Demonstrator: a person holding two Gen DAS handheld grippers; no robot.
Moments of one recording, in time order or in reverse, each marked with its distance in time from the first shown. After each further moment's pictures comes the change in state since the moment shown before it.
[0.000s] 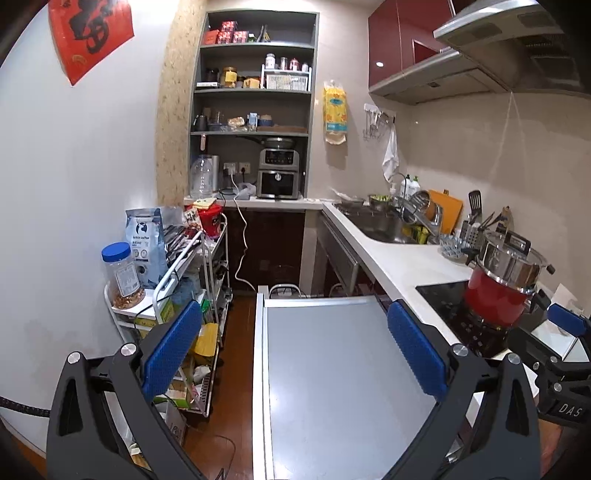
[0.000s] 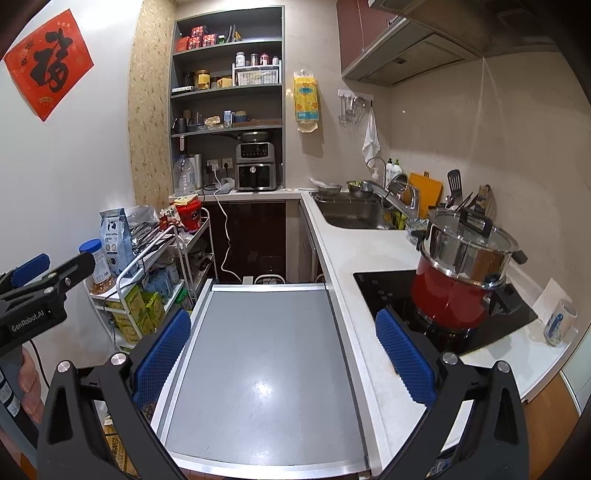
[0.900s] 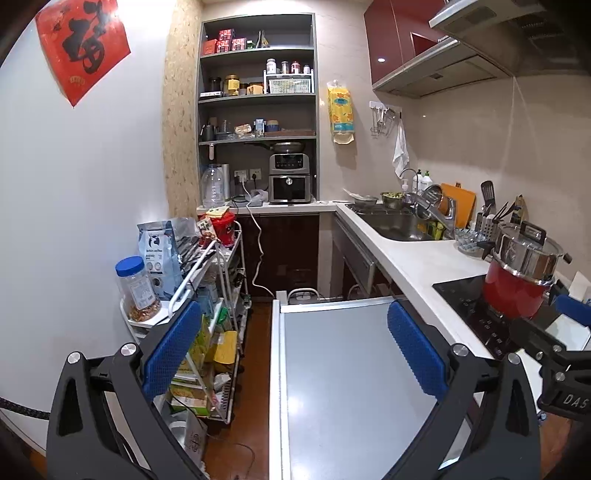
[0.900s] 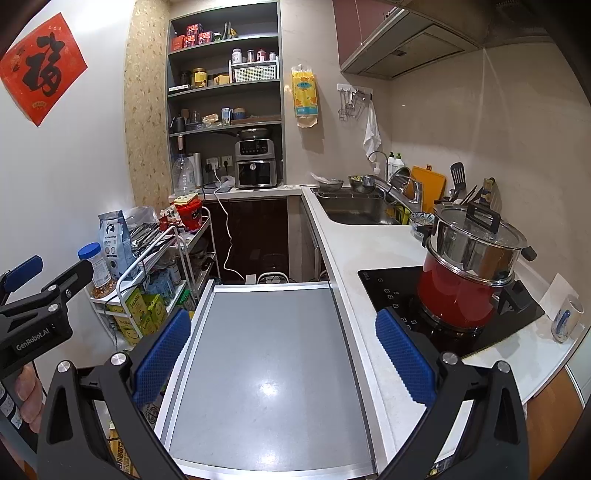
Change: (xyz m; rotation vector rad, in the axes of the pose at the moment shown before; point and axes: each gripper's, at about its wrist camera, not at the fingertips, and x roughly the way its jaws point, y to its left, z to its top) left arm 0.005 -0.011 0.003 0.048 -0.023 0.073; right arm 0.016 -0.001 0.008 0.021 0.012 0.009
